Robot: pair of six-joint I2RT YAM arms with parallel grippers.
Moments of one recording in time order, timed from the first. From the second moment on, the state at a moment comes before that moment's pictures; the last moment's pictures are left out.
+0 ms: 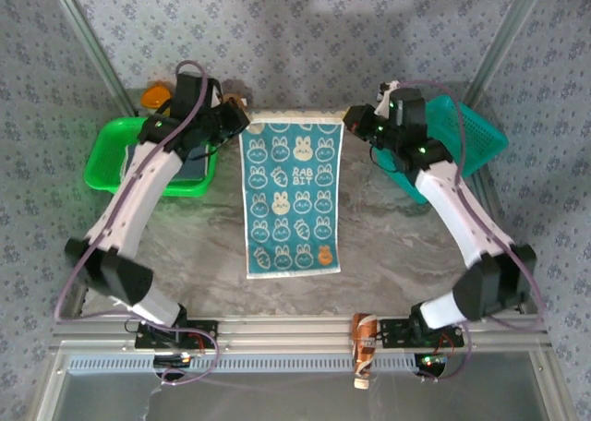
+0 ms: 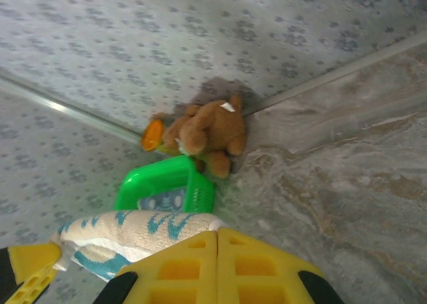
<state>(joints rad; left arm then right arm) -0.37 1.60 1.77 -0.82 0.18 -0.85 0.30 1.49 1.41 -0.28 -0.31 0.78</state>
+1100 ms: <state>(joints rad) -0.30 1.54 1.12 -0.60 0.41 -0.89 0.26 1.55 0.96 -0.19 -0.49 0.74</state>
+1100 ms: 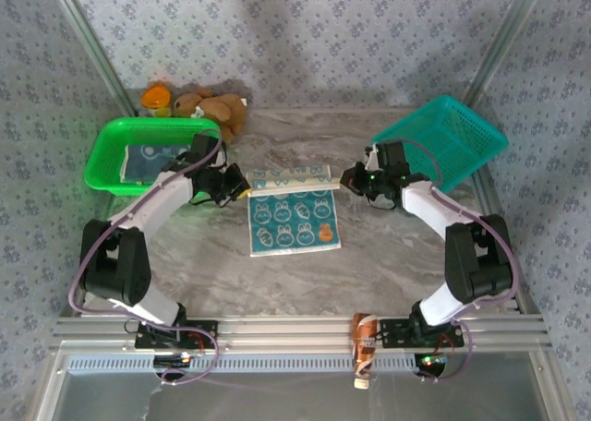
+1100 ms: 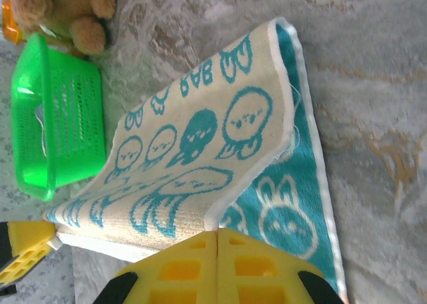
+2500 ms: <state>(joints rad) -0.43 1.34 0.71 -0.49 0.40 -1.04 0.37 1.43 0.72 -0.28 -0.42 0.68</state>
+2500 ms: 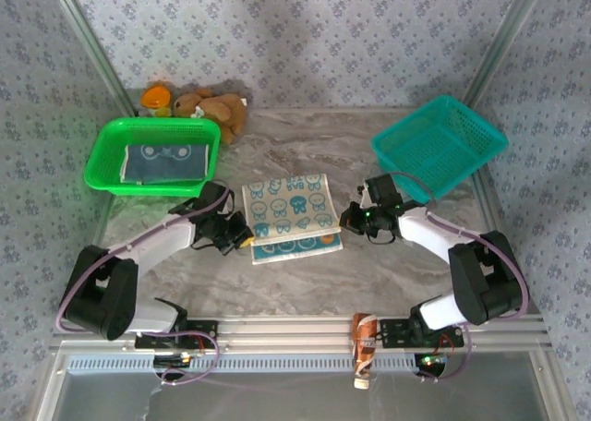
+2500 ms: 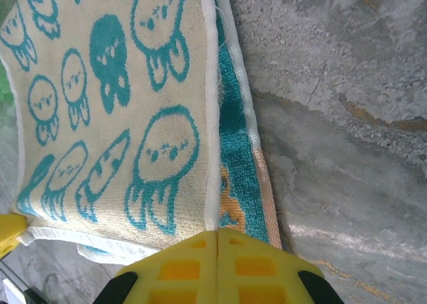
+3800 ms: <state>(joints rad) -0.51 1.23 0.66 -0.54 0.38 -1.13 0.39 1.43 0.74 -0.37 -0.41 0.66</state>
